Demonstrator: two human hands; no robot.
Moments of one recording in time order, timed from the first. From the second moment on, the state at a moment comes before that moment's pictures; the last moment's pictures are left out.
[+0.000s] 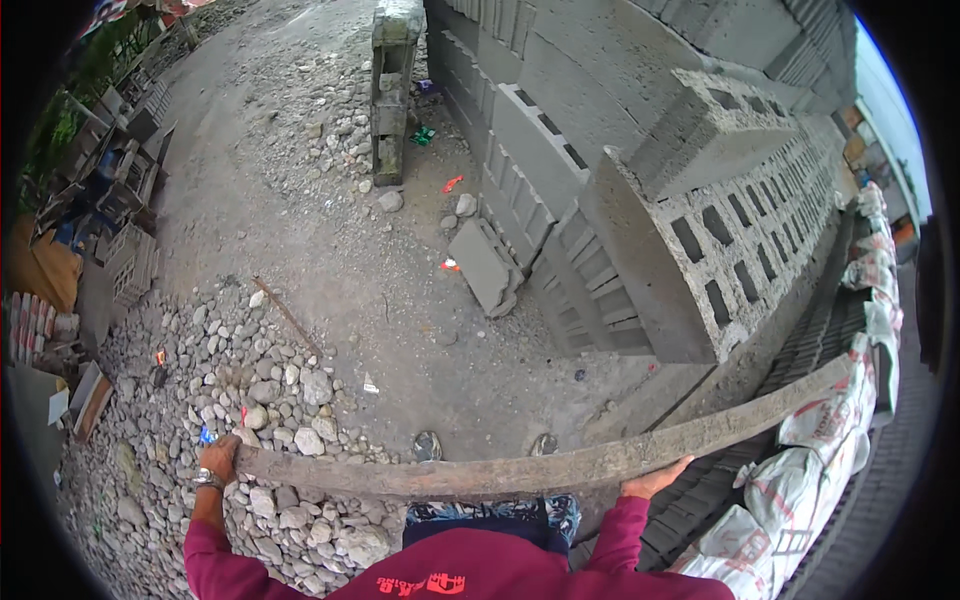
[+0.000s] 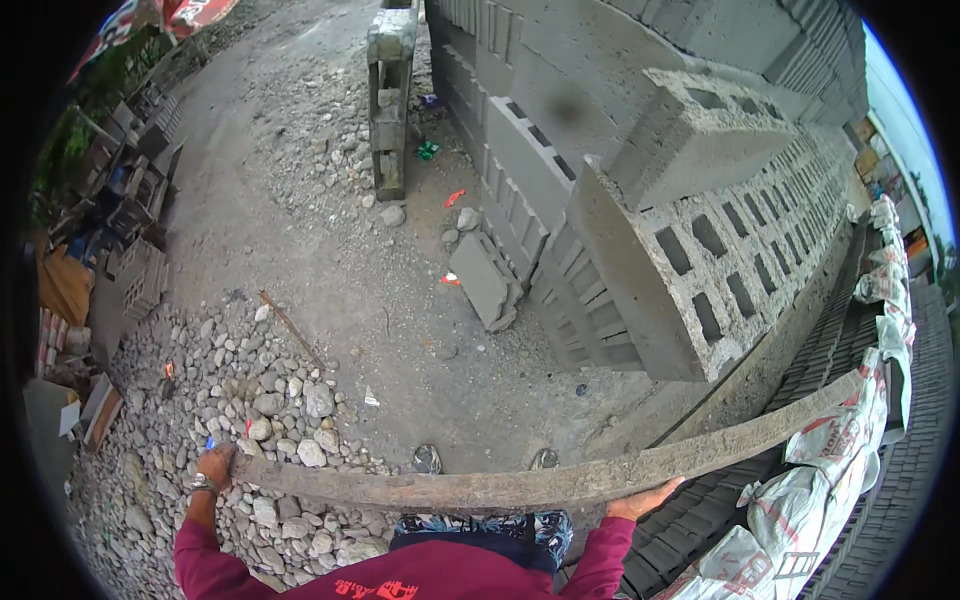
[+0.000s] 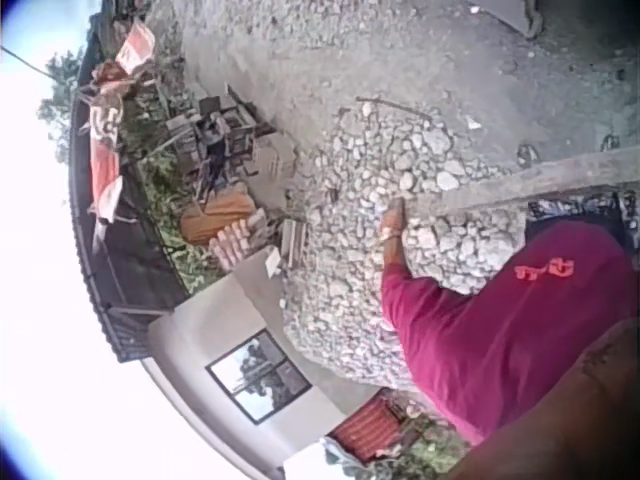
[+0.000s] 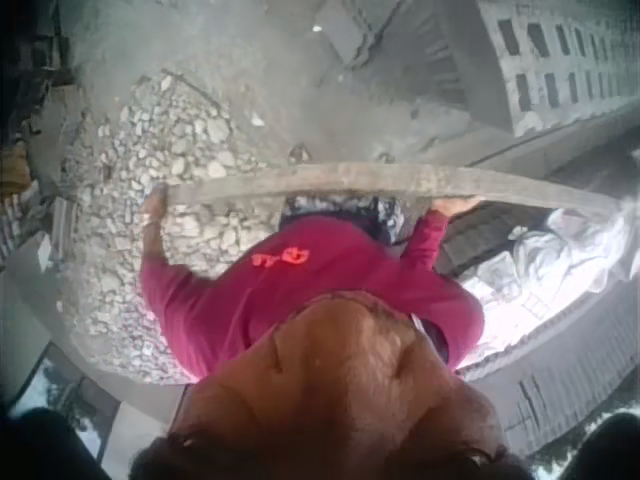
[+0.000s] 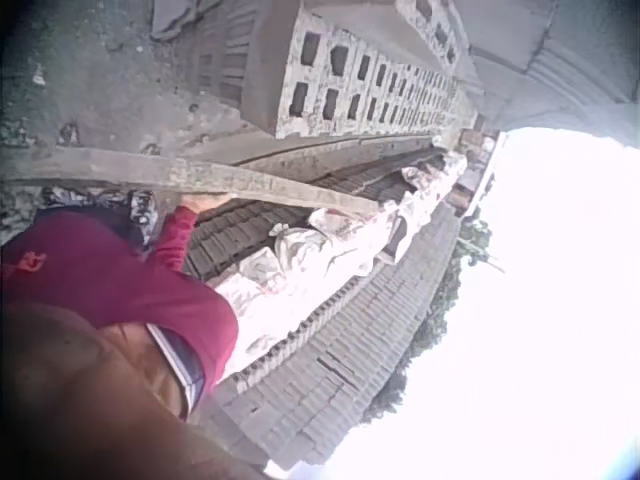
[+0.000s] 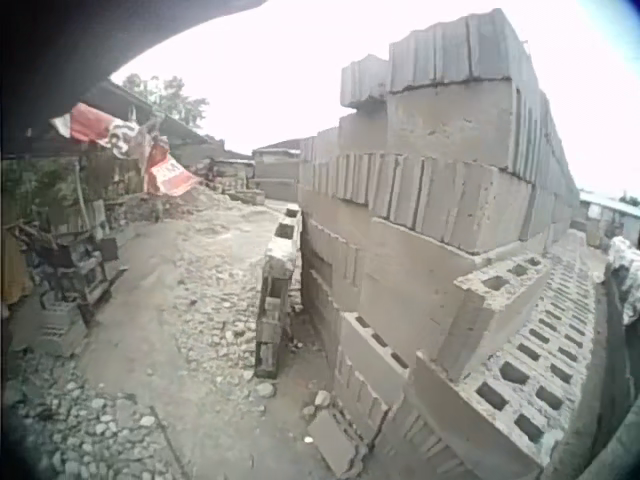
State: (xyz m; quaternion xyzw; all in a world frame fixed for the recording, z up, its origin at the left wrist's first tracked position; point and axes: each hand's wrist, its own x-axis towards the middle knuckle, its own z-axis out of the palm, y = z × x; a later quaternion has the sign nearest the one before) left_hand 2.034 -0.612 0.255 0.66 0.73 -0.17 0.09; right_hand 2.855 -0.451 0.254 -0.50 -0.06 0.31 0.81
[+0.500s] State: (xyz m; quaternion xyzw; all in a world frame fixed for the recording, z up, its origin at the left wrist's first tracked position) left_hand 2.010 -0.343 0.163 0.66 0.73 0.11 0.15; right_hand 2.736 -0.388 0.537 -0.27 -0.32 0.24 0.87
